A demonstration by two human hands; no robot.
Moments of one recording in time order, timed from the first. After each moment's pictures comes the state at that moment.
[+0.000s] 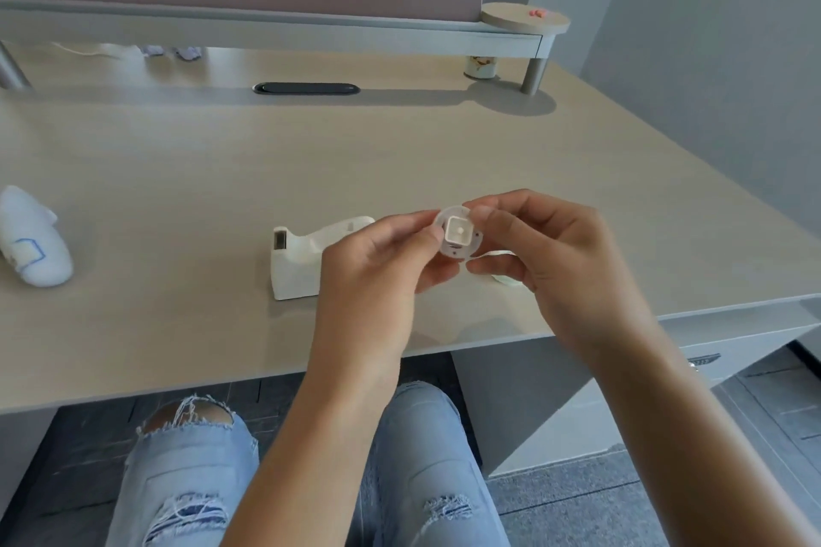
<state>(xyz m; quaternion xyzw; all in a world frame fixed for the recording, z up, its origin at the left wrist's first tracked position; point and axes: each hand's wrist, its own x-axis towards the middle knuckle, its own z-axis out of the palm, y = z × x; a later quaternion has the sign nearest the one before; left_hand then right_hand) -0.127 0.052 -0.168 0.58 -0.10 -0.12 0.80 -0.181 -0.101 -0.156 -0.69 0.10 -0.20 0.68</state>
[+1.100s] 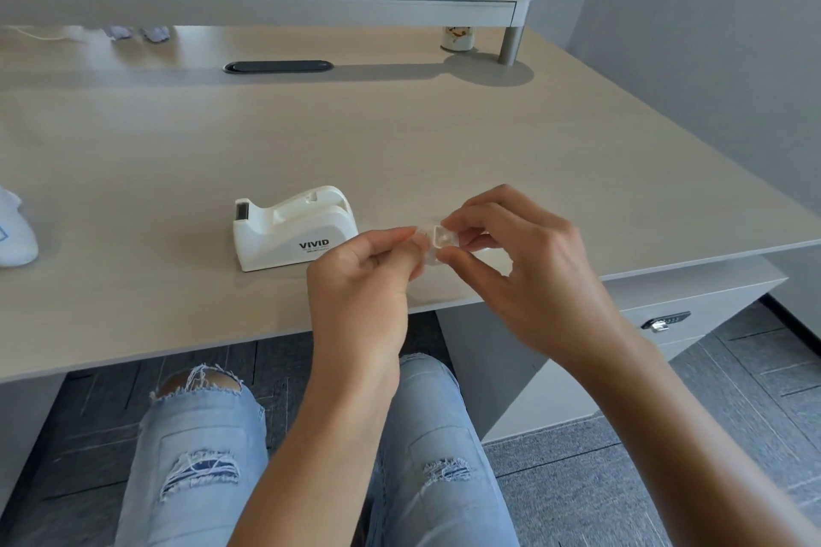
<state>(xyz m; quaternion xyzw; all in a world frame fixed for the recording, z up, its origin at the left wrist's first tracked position) -0.161 0.031 -0.192 0.59 0.01 -0.10 0.80 -0.214 -0.114 -0.192 -0.90 -0.04 -0.34 0.27</state>
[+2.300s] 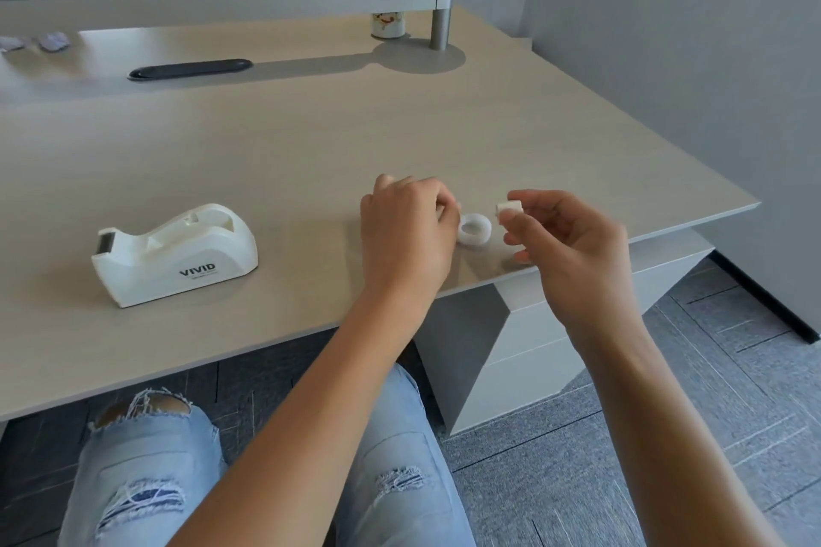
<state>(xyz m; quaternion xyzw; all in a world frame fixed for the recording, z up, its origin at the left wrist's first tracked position) -0.143 -0.109 -0.204 0.86 -0.29 0.11 0.41 -0.261 -0.214 -0.206 -0.70 0.25 -0.35 0.57</state>
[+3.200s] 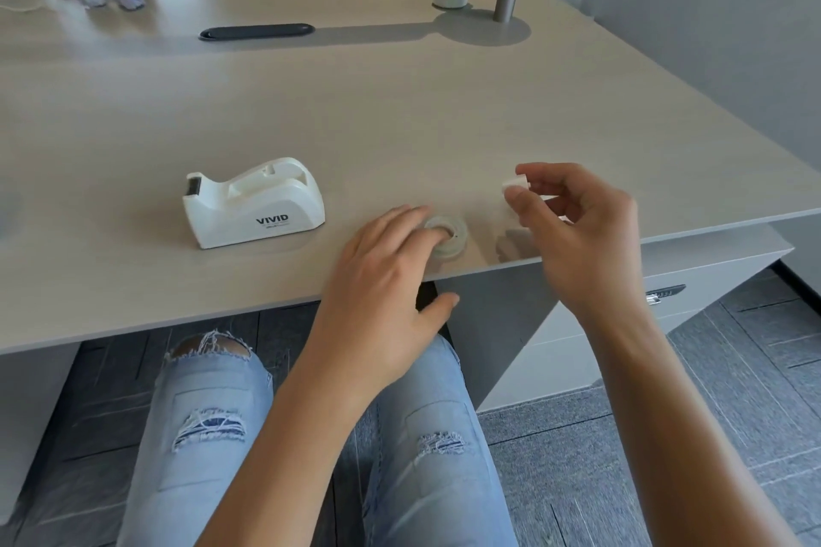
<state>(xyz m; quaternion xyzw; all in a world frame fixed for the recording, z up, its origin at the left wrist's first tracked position) -0.165 0.015 -0.227 0.87 -0.41 0.05 0.27 -0.230 -0.176 -0.214 -0.76 0.23 -0.34 0.50</state>
